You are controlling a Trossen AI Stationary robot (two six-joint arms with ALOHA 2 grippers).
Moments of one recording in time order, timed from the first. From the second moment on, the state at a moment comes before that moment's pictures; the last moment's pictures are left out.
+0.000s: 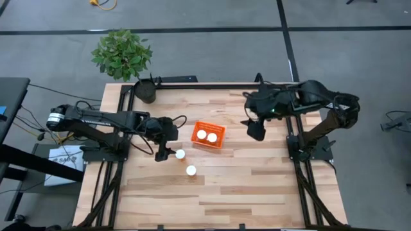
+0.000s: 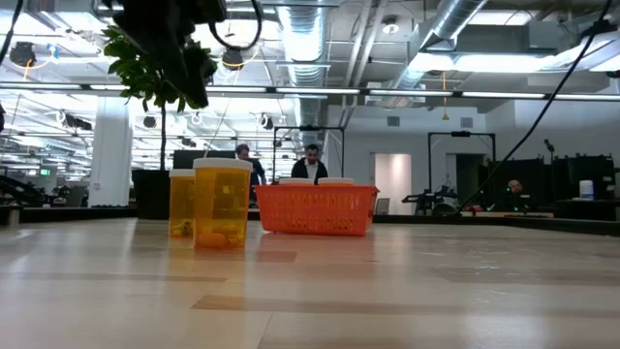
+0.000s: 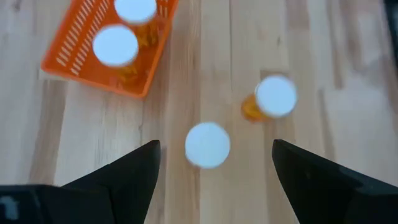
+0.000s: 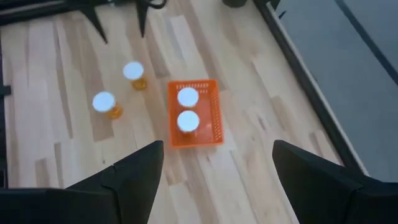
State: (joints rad) left arm -0.03 1.22 0.98 -0.71 0.09 -0.10; right arm 0.13 1.49 2.00 -1.44 0.29 0.29
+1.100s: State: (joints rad) left arm -0.04 1.47 1.01 -0.70 0.08 0.32; right arm 0.17 1.49 1.95 -1.44 0.33 0.33
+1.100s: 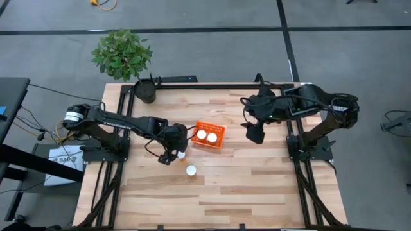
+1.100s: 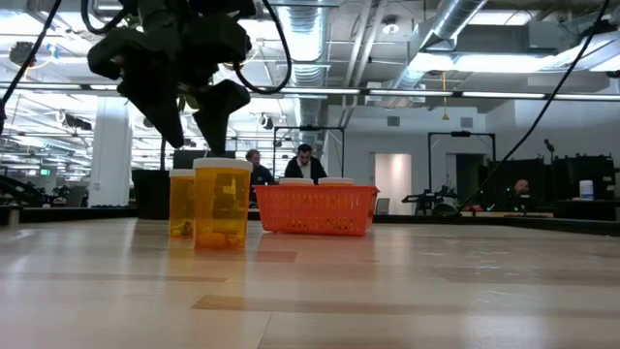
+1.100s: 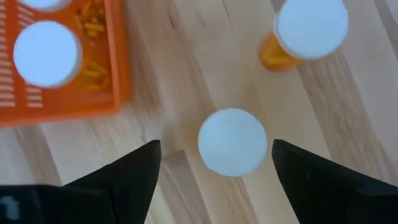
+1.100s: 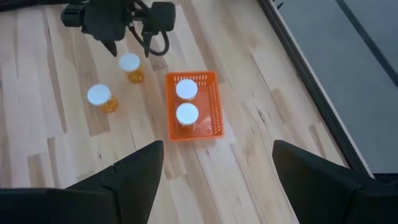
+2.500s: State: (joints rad) left arm -0.04 1.48 1.01 -0.72 0.07 0.32; right arm 0.20 1.49 1.95 -1.49 0.35 0.32
